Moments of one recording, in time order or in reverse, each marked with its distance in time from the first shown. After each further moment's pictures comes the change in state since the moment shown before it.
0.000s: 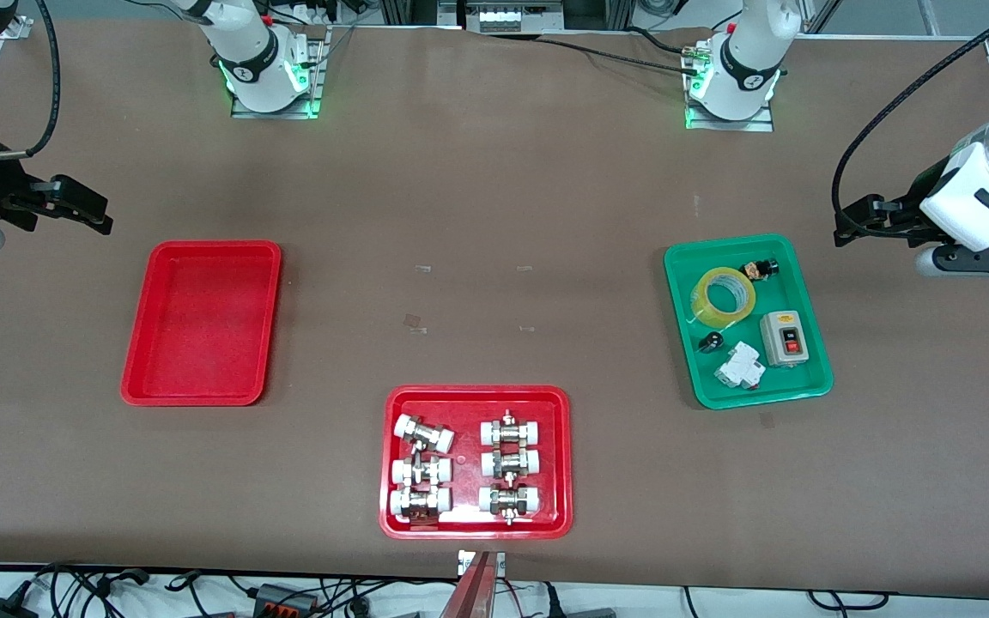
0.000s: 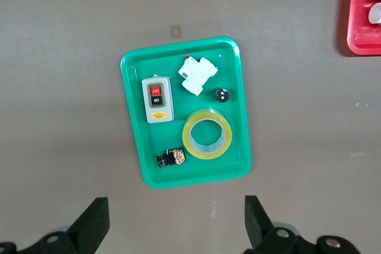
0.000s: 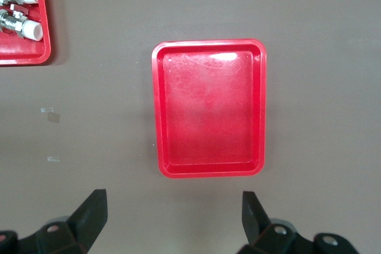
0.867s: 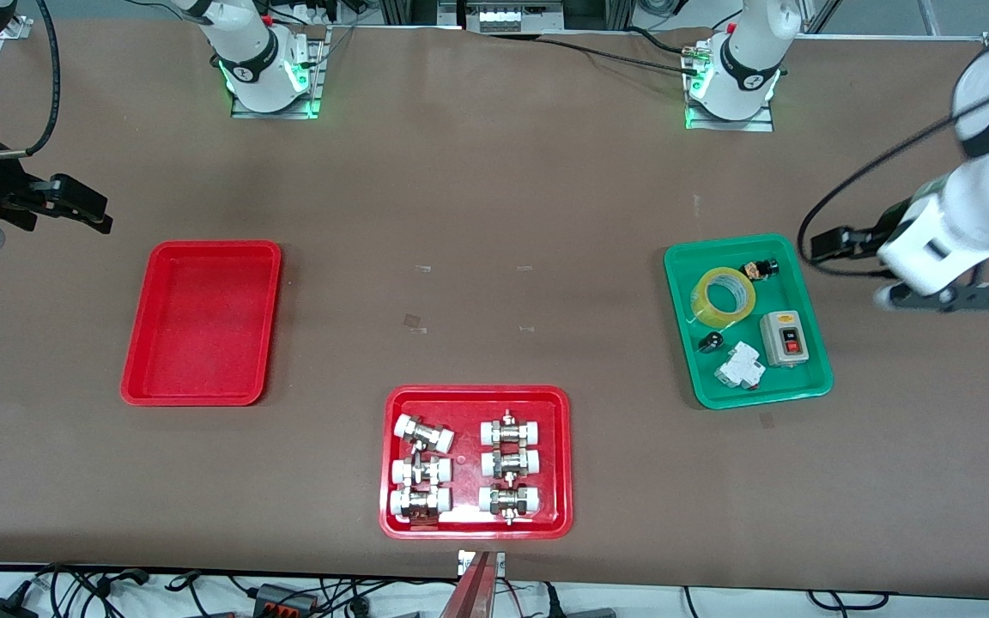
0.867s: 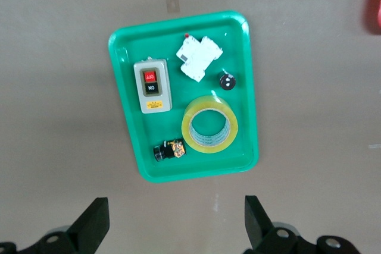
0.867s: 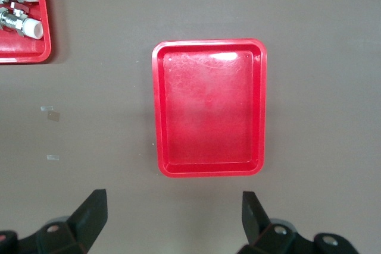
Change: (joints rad) left arm -0.005 0.132 0.002 -0.014 -0.001 0.003 0.000; right arm 0.000 0.000 0.000 0.002 0.000 -0.004 -0.007
